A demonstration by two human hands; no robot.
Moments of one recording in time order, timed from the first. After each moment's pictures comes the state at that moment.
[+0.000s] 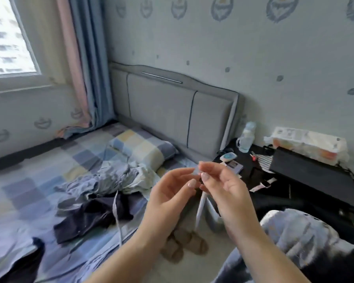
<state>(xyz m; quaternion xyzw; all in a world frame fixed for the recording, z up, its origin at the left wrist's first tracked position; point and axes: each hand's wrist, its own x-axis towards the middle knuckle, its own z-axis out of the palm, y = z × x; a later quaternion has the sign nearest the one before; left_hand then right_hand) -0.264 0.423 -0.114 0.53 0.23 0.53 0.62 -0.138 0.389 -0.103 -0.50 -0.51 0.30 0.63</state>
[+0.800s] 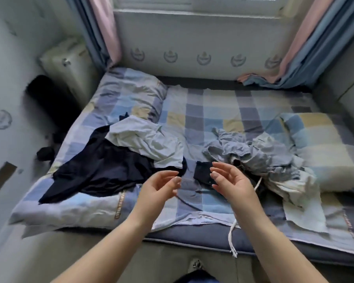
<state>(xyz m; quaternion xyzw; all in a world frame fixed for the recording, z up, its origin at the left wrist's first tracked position) -0.641 0.509 -0.258 0.18 0.63 0.63 0.41 -0.494 0.630 -0.250 -0.39 -0.57 0.67 0.28</state>
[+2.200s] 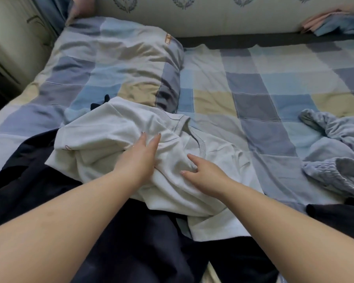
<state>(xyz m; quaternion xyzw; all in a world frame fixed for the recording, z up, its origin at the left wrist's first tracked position) -1.142 0.787 -0.738 0.49 0.86 -0.02 0.12 -0.977 0.878 -0.755 -0.37 -0.82 0.44 -0.02</state>
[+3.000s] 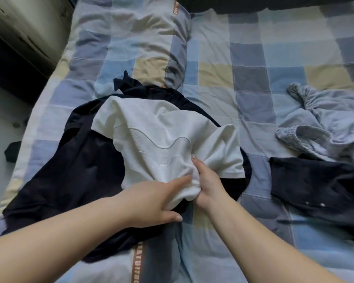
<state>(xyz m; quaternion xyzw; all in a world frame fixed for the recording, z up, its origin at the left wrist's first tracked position) -1.007 0.640 -0.582 0.60 0.70 -0.06 0.38 -0.907 0.746 -0.654 -0.49 -0.12 0.86 0.12</state>
